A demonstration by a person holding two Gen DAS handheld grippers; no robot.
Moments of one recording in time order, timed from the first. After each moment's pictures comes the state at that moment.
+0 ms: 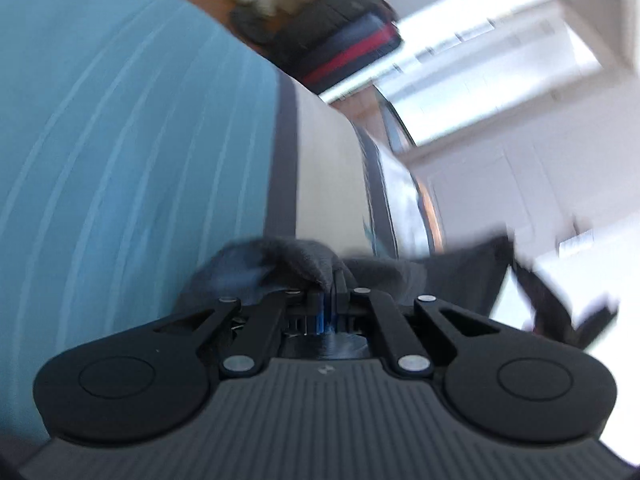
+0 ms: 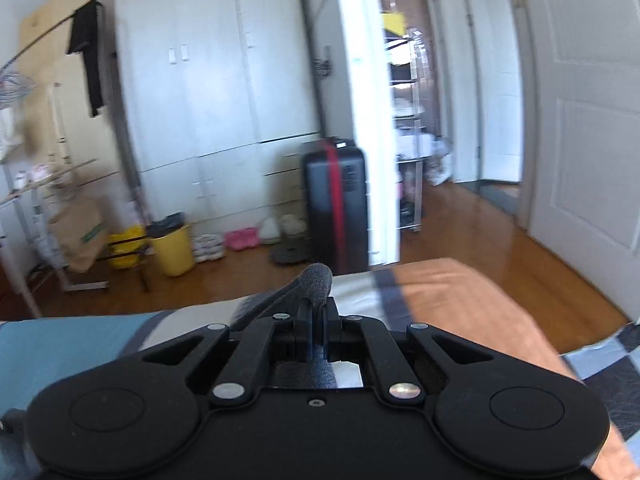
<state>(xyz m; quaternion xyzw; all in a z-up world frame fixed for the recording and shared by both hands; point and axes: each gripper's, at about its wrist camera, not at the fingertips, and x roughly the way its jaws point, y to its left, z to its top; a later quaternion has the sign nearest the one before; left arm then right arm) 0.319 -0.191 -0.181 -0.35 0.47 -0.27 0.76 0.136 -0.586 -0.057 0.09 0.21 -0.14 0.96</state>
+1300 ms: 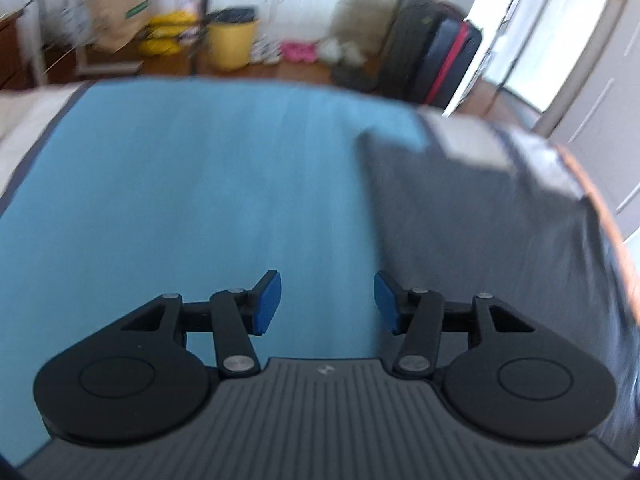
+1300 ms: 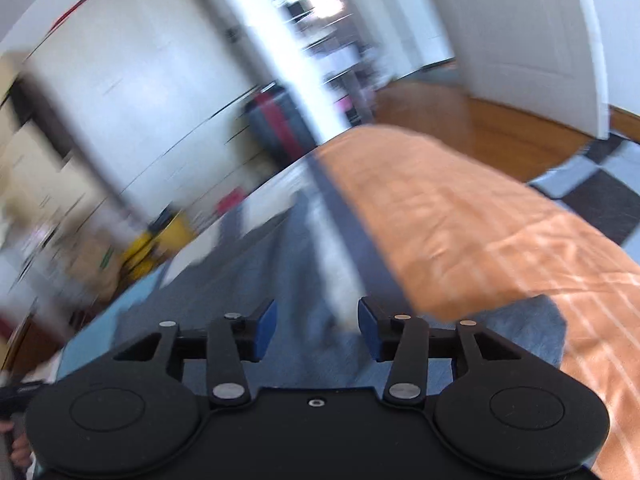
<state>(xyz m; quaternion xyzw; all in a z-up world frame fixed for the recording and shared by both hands) 0.224 -0.096 -0.131 -0.07 0.46 -0.12 0.88 -0.068 -0.596 -0.092 0.29 0.27 -0.12 0.91</state>
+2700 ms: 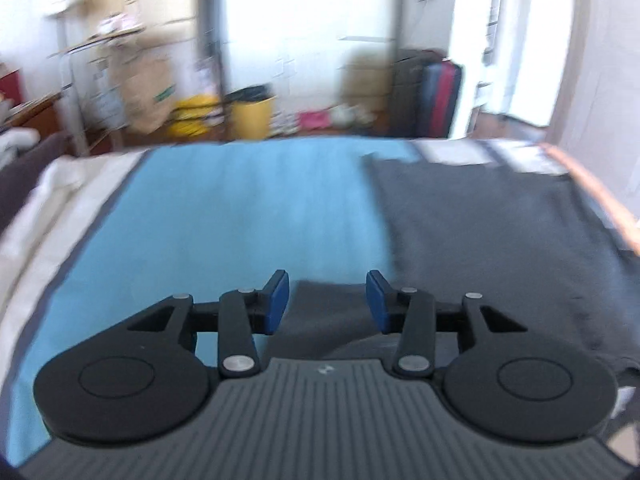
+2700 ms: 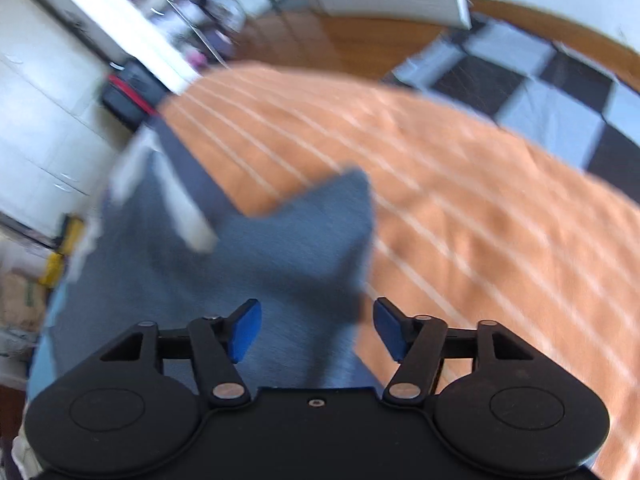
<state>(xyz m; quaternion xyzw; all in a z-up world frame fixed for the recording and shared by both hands) 0.090 -0.097 -0.097 0.02 0.32 -0.16 0.93 -0.119 -0.637 -0.145 0.42 0.39 -0.29 0.77</state>
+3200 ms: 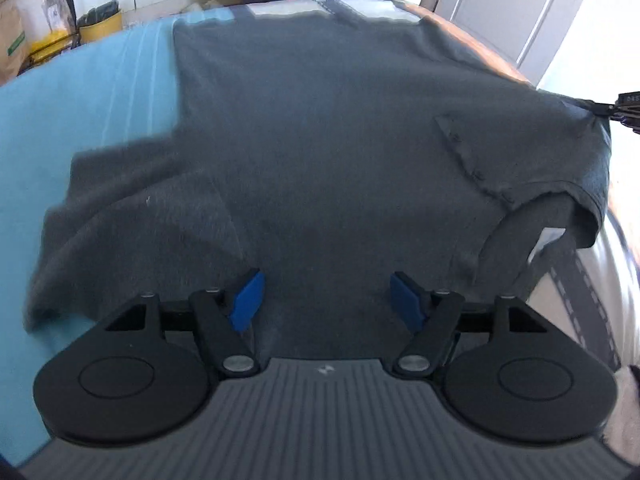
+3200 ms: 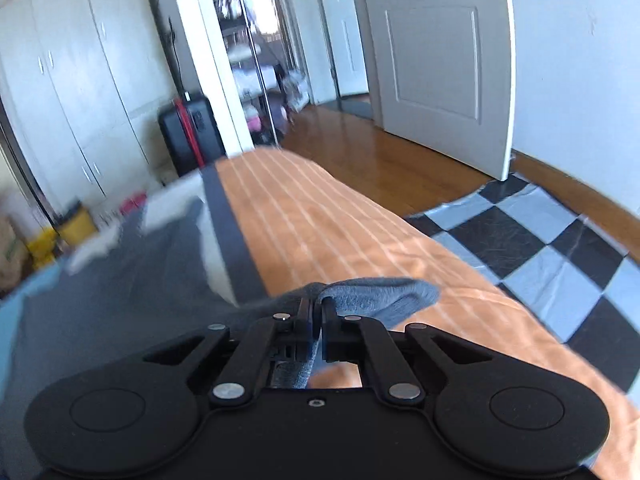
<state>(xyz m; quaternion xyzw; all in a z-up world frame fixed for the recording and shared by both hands) 0.067 -0.181 -0.158 0.07 0.45 -0.31 0.83 -0.117 -0.611 -0.100 0.20 0.31 -0.29 0.88</state>
